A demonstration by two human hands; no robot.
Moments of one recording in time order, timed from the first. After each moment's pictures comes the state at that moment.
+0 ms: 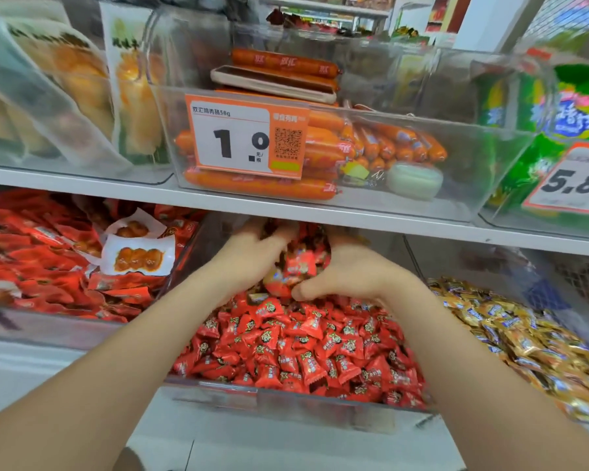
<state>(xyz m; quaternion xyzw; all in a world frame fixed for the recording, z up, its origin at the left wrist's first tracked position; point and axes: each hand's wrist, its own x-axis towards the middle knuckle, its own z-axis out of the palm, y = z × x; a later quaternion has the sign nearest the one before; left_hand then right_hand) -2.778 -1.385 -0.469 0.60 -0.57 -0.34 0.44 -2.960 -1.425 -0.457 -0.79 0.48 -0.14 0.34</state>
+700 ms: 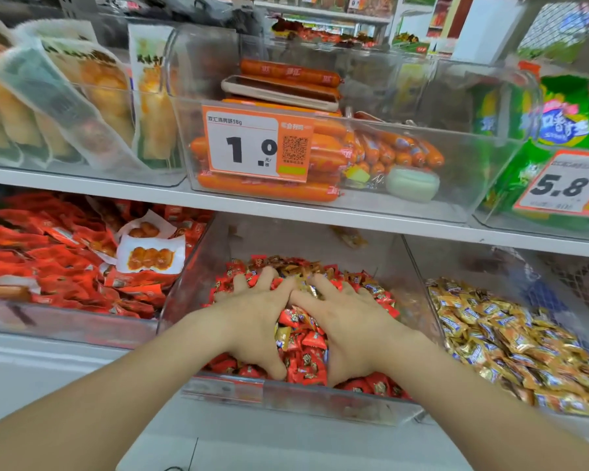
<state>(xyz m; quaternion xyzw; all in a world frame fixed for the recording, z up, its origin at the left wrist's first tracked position) -2.779 -1.333 -0.488 0.63 -0.75 -0.16 -0.08 -2.973 -1.369 -0.490 -0.91 0.39 0.10 0.04</state>
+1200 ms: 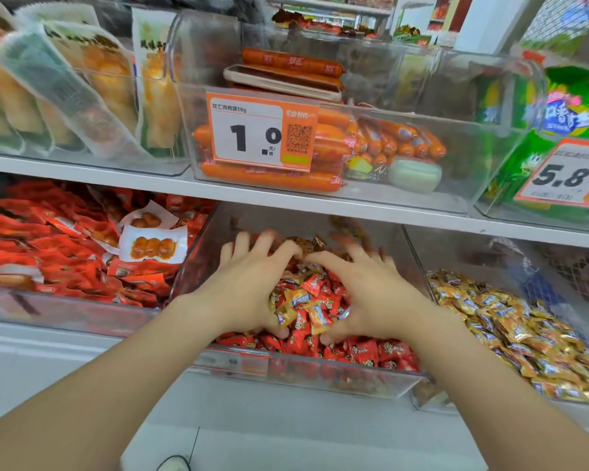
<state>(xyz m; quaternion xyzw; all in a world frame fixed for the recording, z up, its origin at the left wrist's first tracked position) -2.767 -1.340 -0.486 0.61 -0.79 -0.02 0.07 -2.988 -1.383 -0.467 -0.88 0.47 0.04 0.05</state>
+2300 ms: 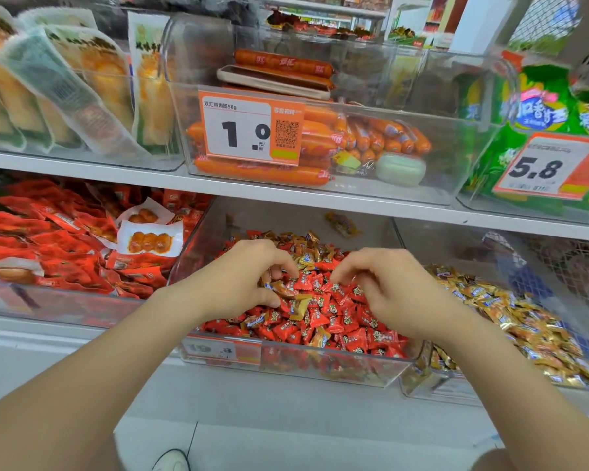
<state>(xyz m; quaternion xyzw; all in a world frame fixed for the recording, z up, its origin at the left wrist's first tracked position) -2.761 -1.337 -0.476 0.56 -0.79 -0.17 0.18 -3.029 -1.358 -0.450 -0.87 0.43 -0.17 0.14</state>
